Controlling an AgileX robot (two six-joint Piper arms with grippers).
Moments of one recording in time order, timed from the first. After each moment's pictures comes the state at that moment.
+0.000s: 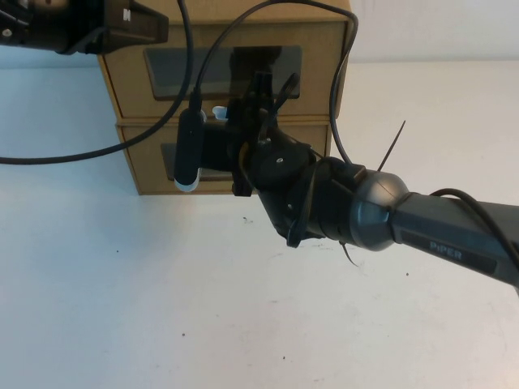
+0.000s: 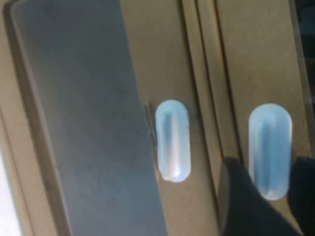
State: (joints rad) right arm 0.83 2.09 -1.63 -1.66 0.48 0.63; left arm -0.08 1.54 -1.57 -0.93 1.04 0.74
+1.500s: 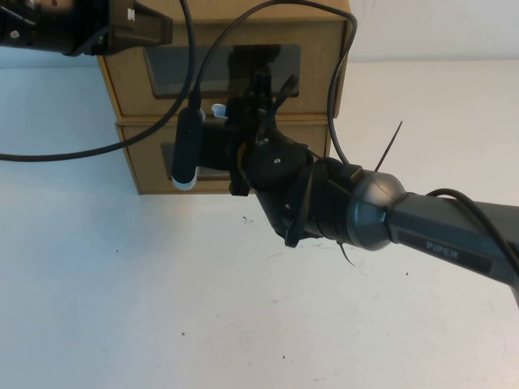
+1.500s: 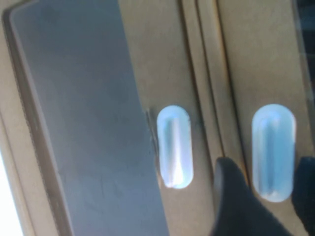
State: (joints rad) right arm 0.83 2.10 -1.64 -1.67 0.49 0.65; left arm -0.08 1.56 -1.57 -0.95 1.04 0.74
